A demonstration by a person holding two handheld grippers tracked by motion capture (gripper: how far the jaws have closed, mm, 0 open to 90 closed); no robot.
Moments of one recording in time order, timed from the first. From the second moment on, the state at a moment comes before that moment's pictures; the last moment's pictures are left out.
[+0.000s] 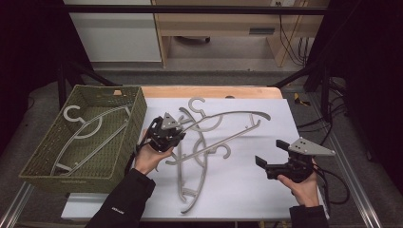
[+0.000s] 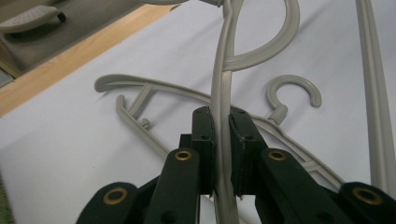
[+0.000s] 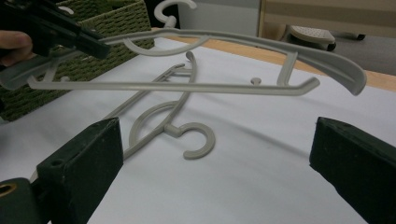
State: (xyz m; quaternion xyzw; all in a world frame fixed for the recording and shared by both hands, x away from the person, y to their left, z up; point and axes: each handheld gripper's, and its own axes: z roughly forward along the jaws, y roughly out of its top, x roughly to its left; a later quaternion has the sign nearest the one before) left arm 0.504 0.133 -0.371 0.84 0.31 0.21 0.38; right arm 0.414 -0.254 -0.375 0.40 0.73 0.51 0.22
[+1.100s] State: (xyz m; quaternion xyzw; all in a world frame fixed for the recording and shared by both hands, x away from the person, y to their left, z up) left arm 0.467 0.273 -0.310 0.80 0.36 0.30 0.37; right arm 0.417 -0.250 -0.379 0.40 0.73 0.50 0.22
